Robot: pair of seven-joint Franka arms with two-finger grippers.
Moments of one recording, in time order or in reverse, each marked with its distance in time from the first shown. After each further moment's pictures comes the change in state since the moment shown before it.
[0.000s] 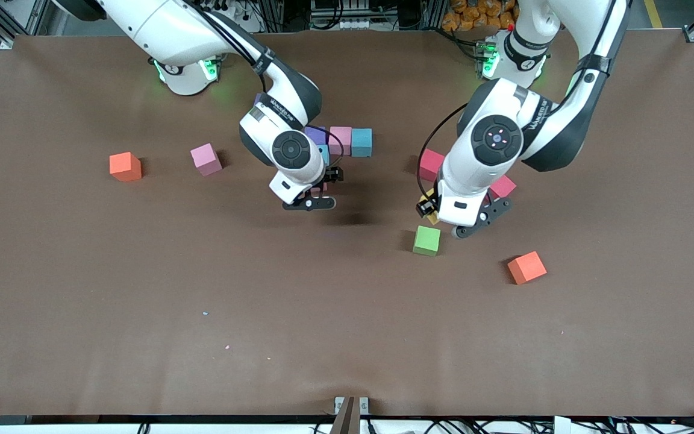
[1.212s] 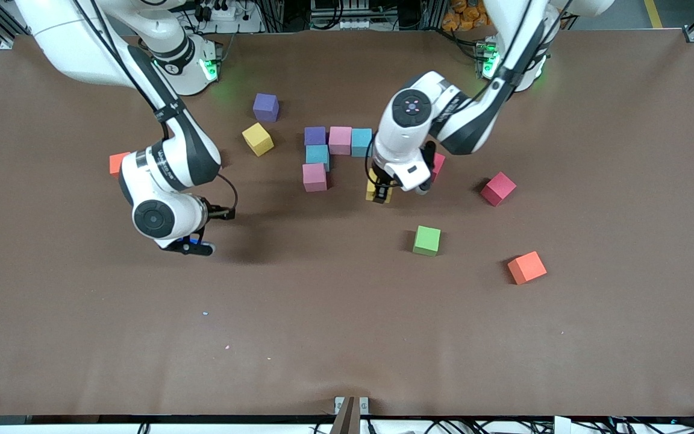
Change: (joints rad) left arm -0.241 0.066 -0.011 -0.238 -0.014 0.438 -1.019; right arm -0.197 -0.122 -0.265 -0.143 -0.001 -0.178 -0.314
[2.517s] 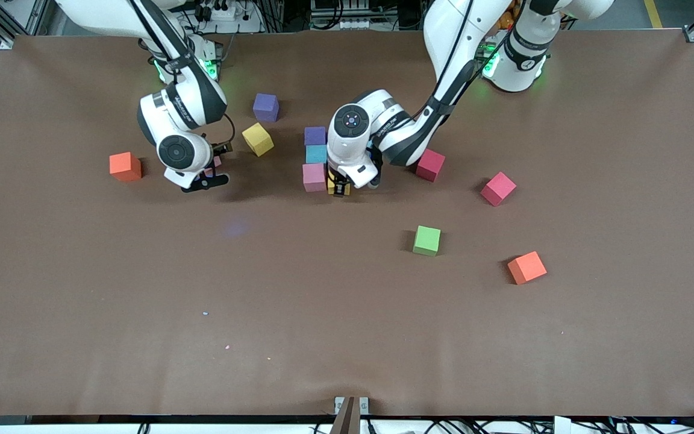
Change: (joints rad) left arm -0.150 0.267 0.001 0.203 0.000 0.055 -0.187; right arm -0.020 -0.269 0.045 -0.548 0.000 0.159 -0.295
